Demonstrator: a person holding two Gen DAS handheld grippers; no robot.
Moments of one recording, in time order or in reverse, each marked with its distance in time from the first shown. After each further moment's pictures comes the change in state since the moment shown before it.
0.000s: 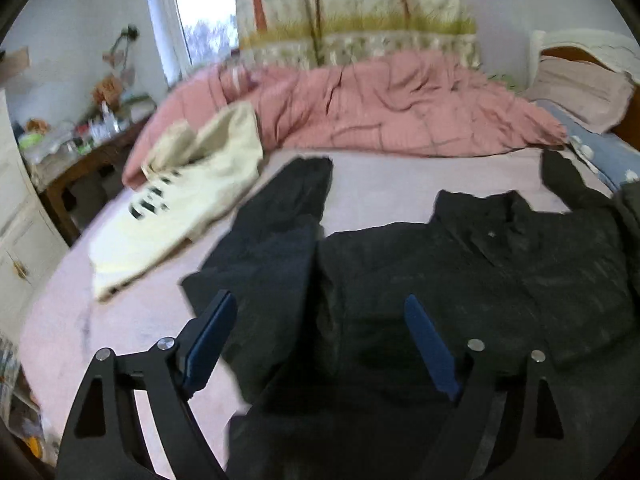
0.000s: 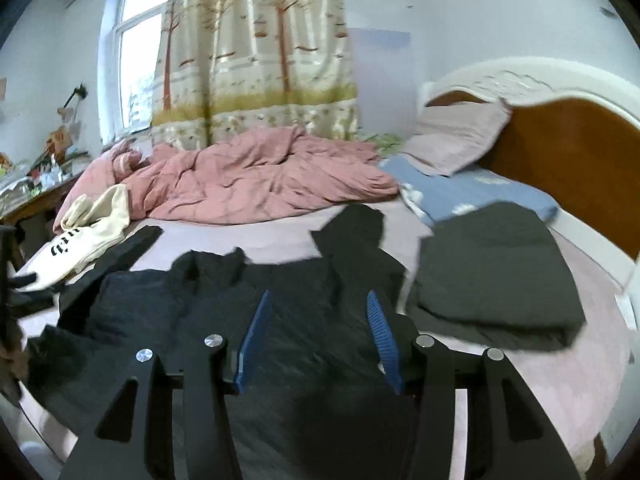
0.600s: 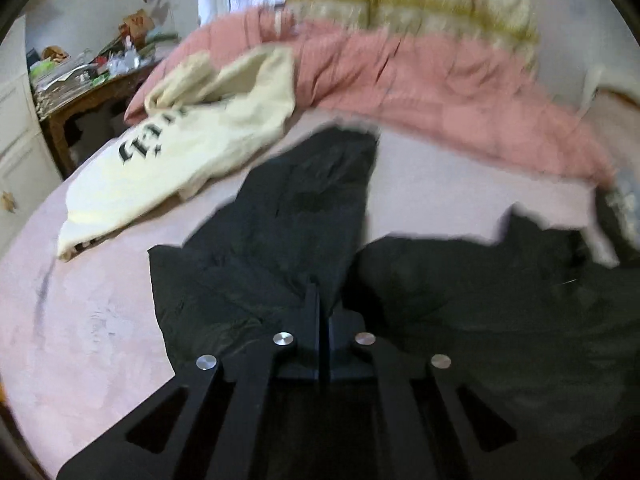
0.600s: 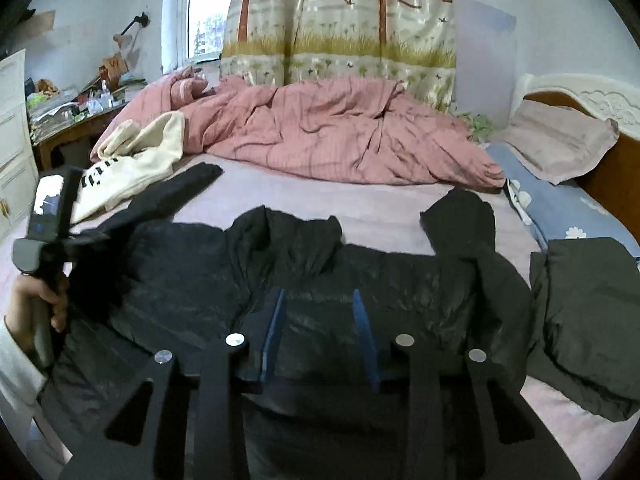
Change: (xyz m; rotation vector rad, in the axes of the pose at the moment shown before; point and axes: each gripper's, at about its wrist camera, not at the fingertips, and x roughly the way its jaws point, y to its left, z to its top) left arm 0.067 0.036 -0.004 -0.198 0.012 -0.040; right arm 0.110 0.091 -0.011 -0.197 0.171 0.148
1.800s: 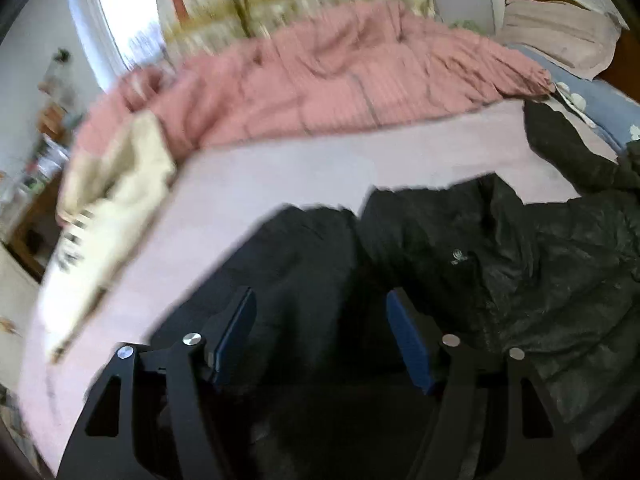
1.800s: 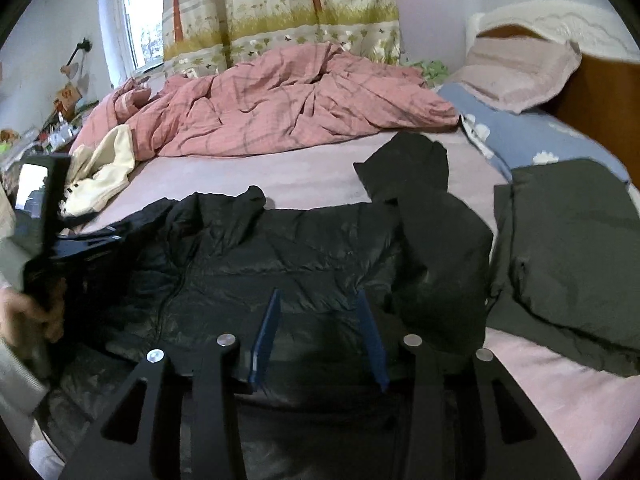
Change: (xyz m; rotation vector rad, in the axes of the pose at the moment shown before) left arm 0.034 -0.165 0.022 0.378 0.111 -0.027; right arm 0.012 -0.100 -0.023 0.220 0.092 -0.021
